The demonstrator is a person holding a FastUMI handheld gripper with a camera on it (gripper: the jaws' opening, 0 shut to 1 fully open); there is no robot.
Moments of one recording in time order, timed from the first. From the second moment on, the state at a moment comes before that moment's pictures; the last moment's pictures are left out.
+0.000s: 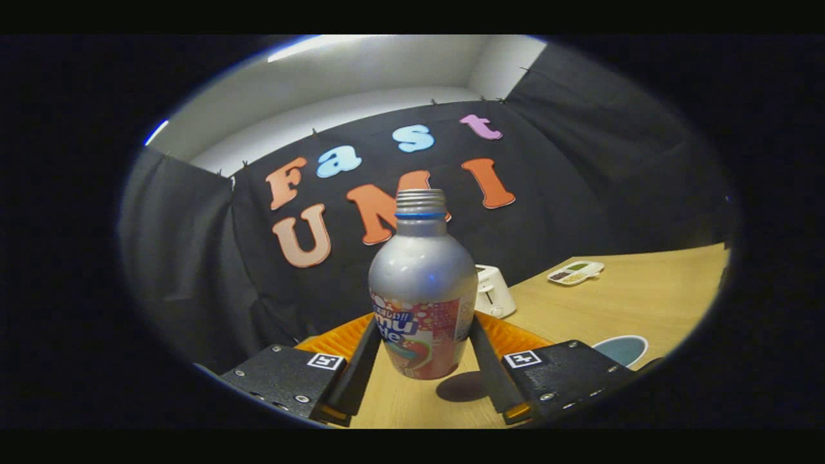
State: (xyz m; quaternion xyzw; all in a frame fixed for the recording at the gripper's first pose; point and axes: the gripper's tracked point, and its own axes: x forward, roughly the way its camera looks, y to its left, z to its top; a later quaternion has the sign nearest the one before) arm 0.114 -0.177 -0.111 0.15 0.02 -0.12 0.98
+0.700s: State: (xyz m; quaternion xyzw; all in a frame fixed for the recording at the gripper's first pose) arm 0.150 -0.167 -0.194 -0.01 0.16 -0.11 0.98
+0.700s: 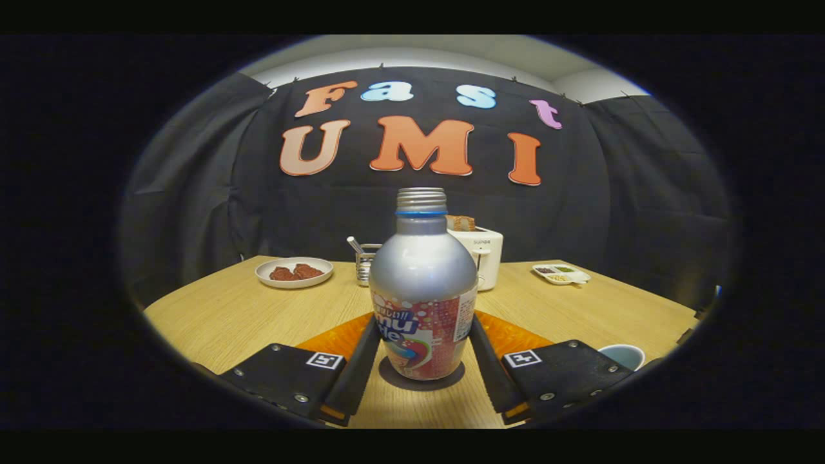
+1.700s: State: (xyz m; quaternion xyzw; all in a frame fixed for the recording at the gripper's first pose) arm 0.150 -0.175 -0.226 0.04 0.19 -0.12 0.97
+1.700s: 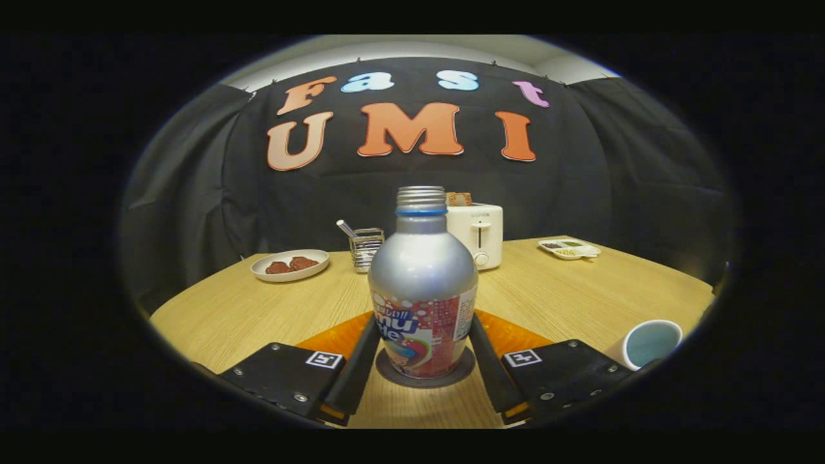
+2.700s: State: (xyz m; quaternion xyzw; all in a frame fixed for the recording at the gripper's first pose) arm 0.083 -0.153 -0.117 0.03 0.11 -0.11 0.99
